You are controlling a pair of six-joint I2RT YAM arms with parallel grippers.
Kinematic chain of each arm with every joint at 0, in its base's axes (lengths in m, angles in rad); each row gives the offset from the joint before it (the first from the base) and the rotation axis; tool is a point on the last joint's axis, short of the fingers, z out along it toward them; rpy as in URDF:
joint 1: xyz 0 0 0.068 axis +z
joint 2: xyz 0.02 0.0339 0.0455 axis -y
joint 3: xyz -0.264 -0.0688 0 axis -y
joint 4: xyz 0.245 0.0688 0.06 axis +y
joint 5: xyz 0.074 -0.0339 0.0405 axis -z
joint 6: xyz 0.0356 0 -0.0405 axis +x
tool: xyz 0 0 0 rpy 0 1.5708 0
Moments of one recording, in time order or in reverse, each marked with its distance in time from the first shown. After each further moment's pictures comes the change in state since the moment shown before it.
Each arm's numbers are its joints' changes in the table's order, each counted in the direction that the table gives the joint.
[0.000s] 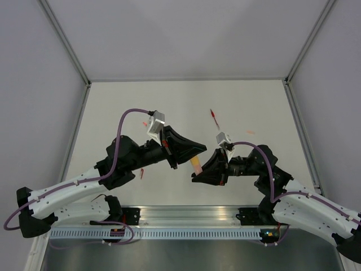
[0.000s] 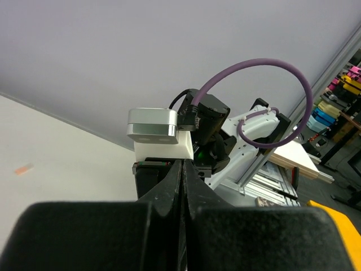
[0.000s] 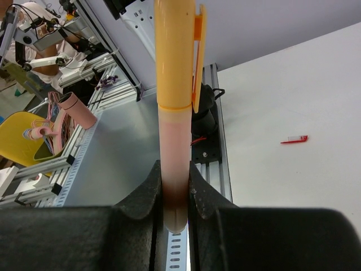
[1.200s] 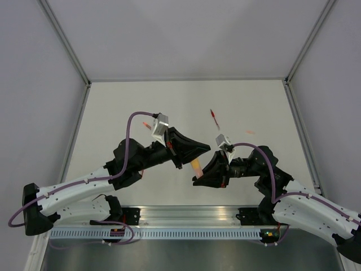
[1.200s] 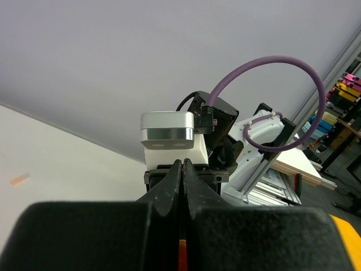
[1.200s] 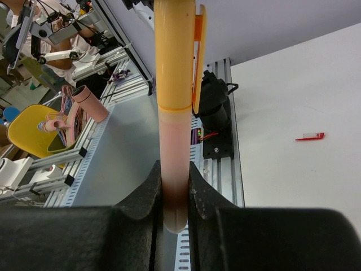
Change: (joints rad) left arm 0.001 -0.051 -0.083 -0.178 0.001 -0.007; right arm 0.002 0.012 -0.011 -0.015 -0.047 0.030
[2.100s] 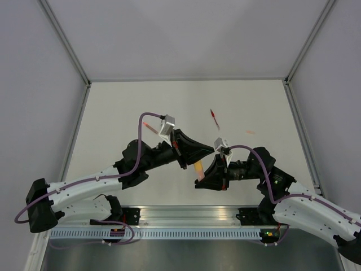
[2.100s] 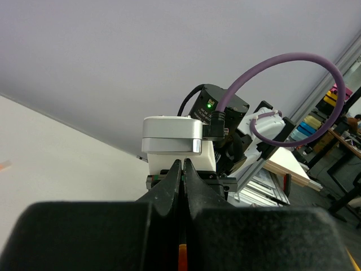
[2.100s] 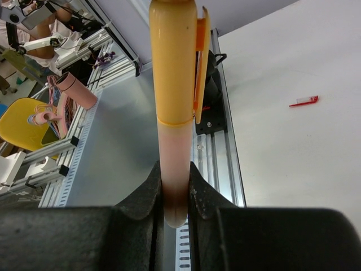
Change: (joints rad) left arm 0.013 -0.070 -0.071 -0.132 0.027 -0.085; right arm 0.007 0.034 0.000 0.168 0.040 -0.043
